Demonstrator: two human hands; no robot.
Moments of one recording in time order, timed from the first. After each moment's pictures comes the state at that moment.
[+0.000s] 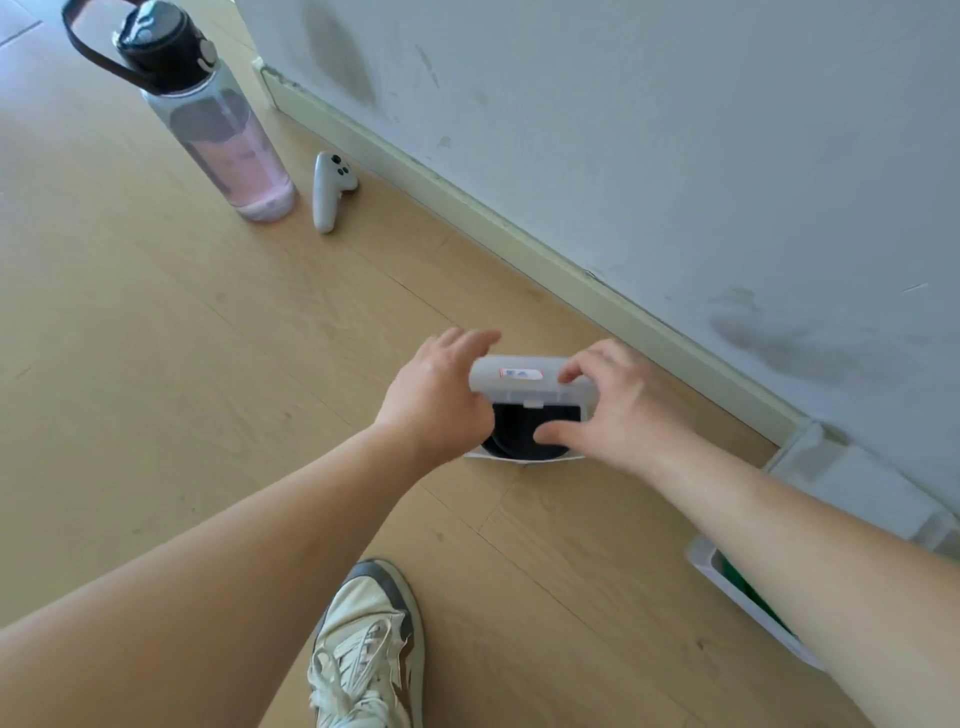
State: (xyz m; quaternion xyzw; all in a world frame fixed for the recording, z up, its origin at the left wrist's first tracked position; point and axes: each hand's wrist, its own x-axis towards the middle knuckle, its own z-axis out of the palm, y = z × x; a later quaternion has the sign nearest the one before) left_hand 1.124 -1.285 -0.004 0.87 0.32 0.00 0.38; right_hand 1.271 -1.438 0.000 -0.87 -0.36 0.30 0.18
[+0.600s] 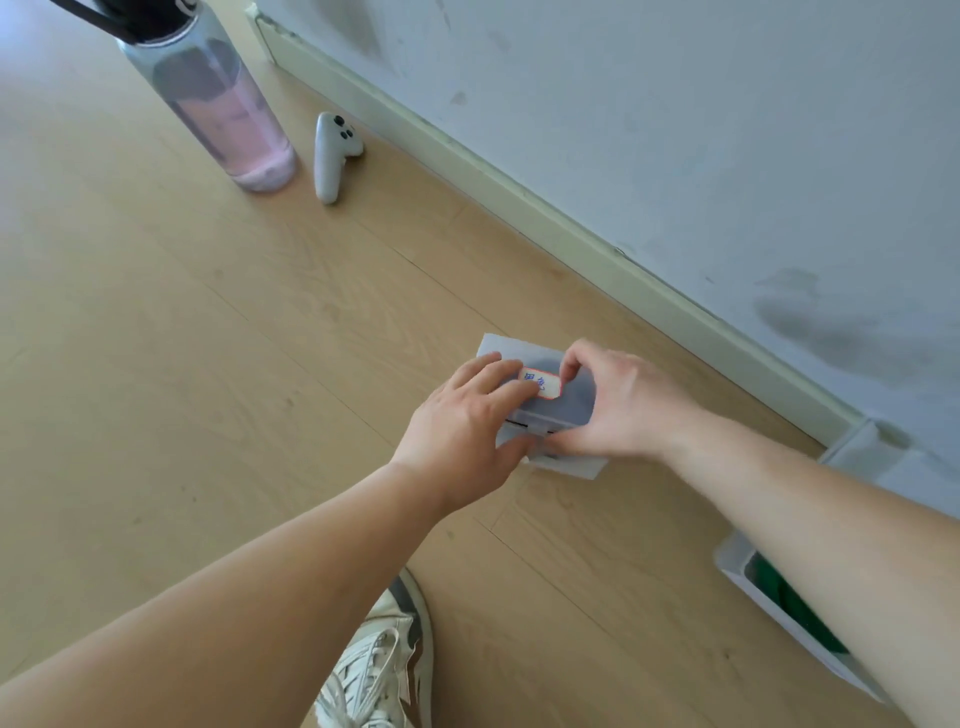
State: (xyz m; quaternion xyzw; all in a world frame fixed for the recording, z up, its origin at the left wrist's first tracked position) left_hand 1.110 -1.301 -0.062 0.93 0.20 0.00 0.29; right_hand 1.284 -1.415 -0.028 -0.84 -0.41 0.35 0.07
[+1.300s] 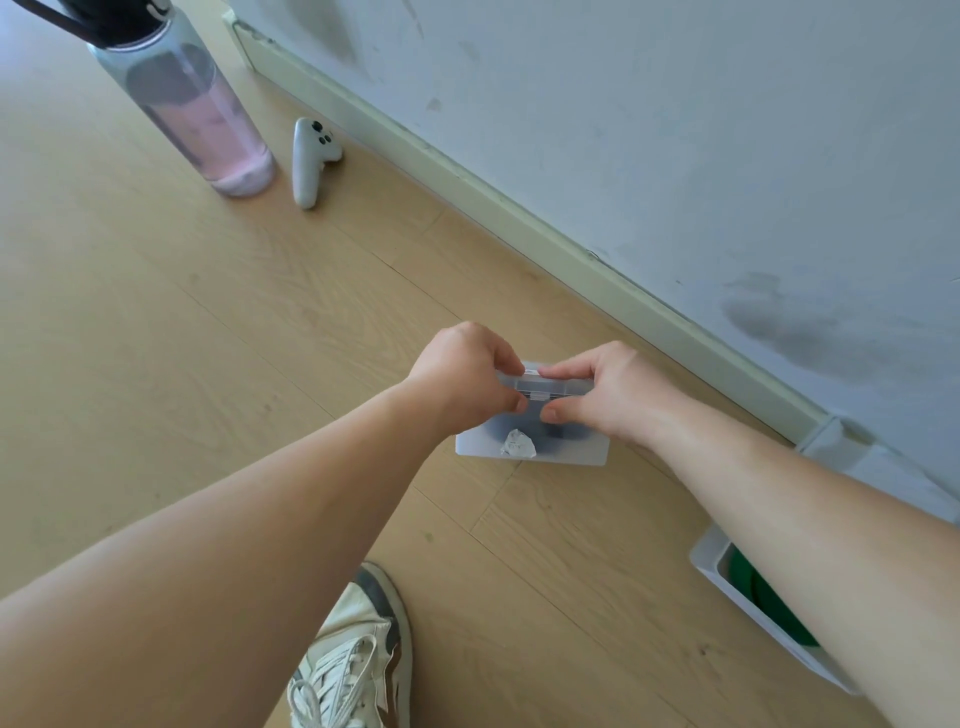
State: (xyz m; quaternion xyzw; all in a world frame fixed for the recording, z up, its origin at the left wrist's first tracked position) left_hand 1.173 -1.278 -0.020 0.82 0.38 -0.15 0.41; right_hand 1.296 -1.414 -0.015 -0.84 -0.22 0.46 0.18
